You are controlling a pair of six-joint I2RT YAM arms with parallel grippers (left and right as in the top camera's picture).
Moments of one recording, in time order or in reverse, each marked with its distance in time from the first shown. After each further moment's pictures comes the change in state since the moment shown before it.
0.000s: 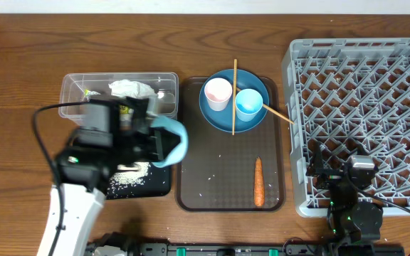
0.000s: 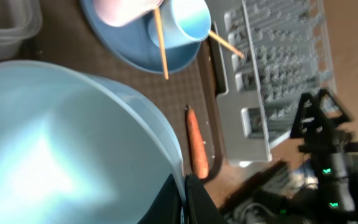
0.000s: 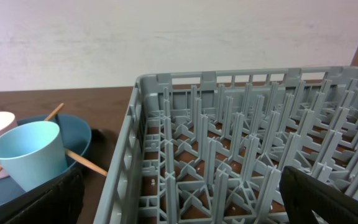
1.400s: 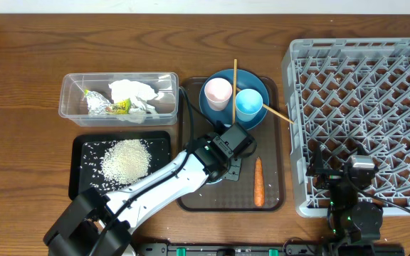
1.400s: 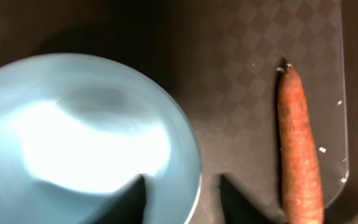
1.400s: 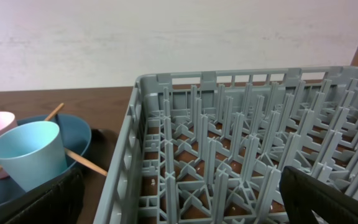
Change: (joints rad) left arm -0.663 0.532 0.001 0.225 -0.635 -0.317; right arm 0.000 0.000 0.000 0.000 0.000 0.000
